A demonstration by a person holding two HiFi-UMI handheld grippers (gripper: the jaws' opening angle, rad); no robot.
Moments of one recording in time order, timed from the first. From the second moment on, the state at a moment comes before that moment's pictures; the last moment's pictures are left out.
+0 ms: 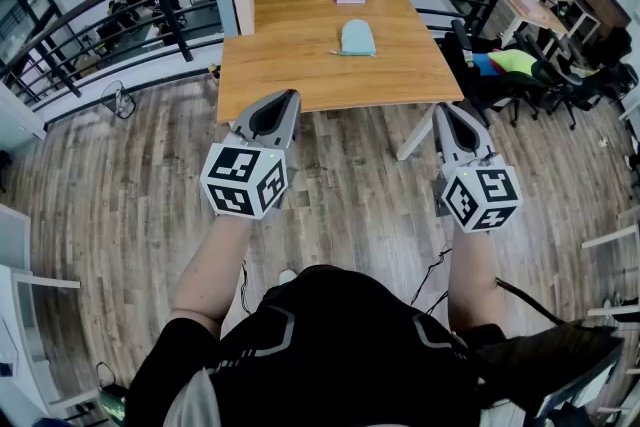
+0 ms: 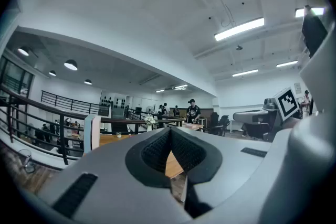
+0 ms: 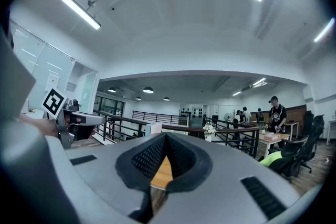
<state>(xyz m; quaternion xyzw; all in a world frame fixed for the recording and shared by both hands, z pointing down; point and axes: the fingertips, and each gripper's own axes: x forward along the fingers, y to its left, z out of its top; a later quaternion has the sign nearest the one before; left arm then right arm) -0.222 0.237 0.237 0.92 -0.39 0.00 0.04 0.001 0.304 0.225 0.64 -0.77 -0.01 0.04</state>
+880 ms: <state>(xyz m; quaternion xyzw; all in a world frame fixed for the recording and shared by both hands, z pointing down) -0.217 0.246 0.236 0.90 -0.43 0.03 -0.01 0.012 0.311 0.230 0.63 -0.77 0.01 0.02</state>
